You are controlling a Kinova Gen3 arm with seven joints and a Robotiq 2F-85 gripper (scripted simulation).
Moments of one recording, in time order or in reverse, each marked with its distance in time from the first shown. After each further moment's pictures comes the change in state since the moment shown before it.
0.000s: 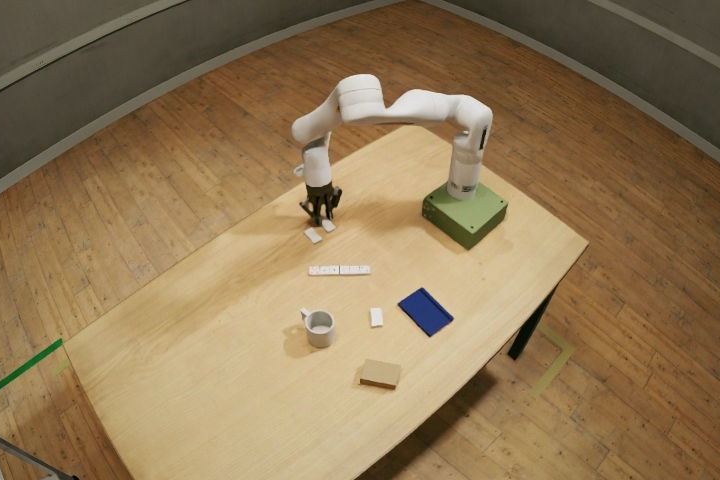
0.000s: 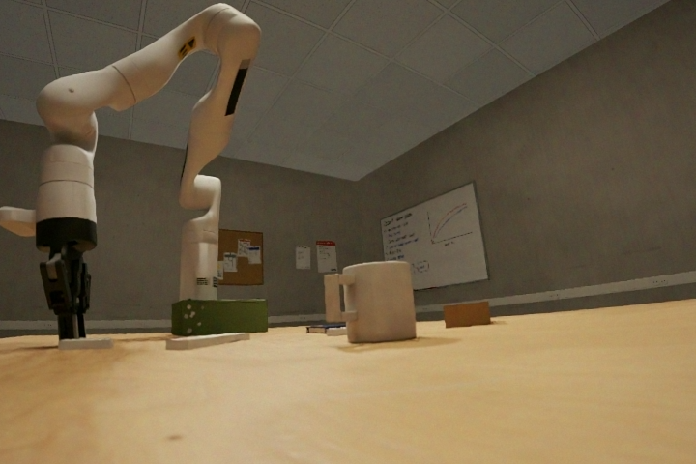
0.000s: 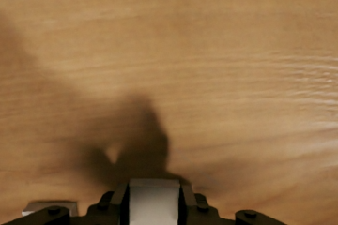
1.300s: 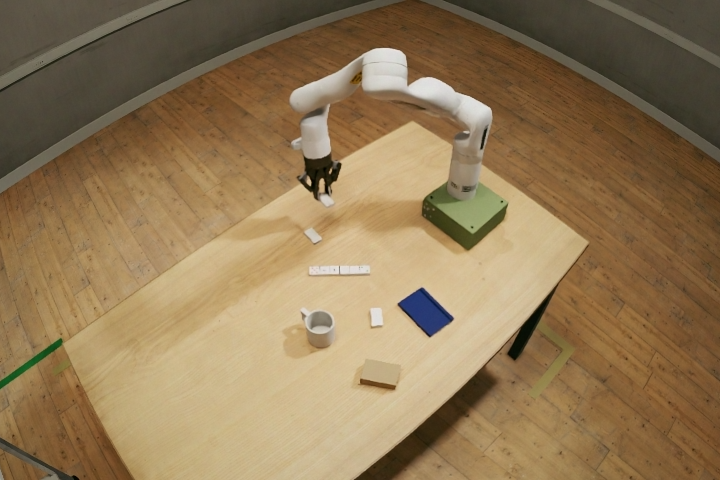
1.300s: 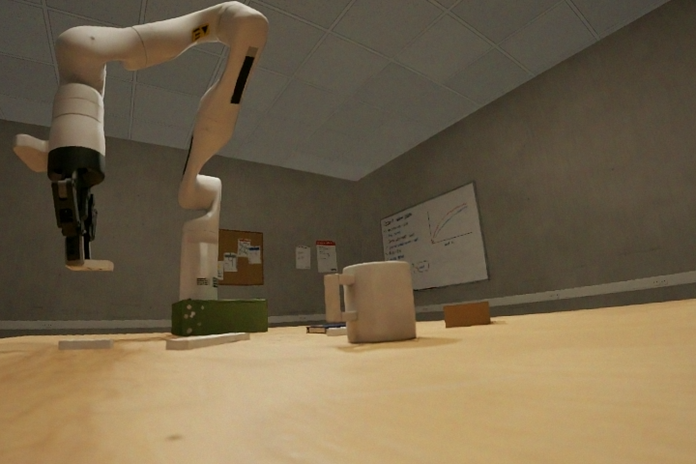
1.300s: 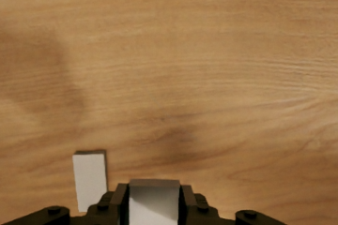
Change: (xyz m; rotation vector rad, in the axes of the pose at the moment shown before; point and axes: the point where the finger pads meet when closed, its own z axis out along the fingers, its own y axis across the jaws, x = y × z) arm -0.013 0.001 -0.100 0.000 0.001 0.002
